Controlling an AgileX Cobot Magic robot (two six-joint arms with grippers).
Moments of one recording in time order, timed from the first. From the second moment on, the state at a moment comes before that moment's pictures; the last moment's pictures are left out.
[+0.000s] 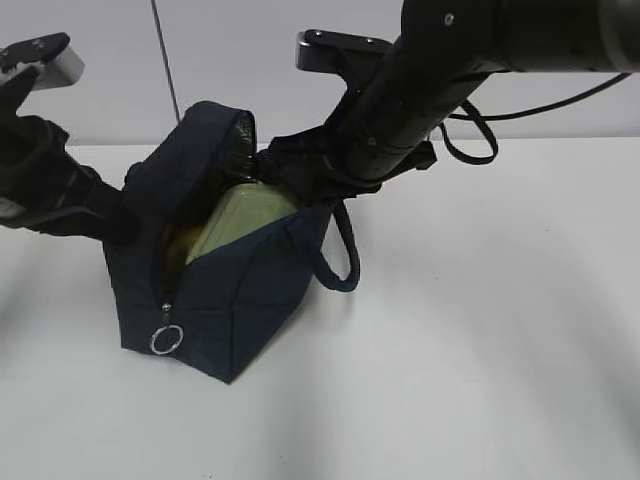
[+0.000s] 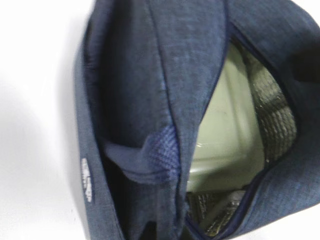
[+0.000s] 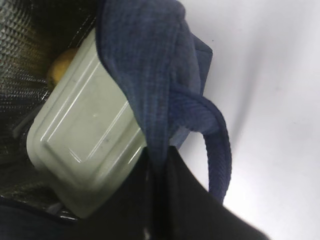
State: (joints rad) left arm -0.19 1.46 -1.01 -0.55 0.79 0.56; right arm 0.51 1.86 -1.49 0.17 0.68 0.15
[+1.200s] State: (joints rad) left arm -0.25 1.45 -1.06 -0.54 0.82 0.55; right arm 0.50 1.70 -1.34 0.09 0.63 0.12
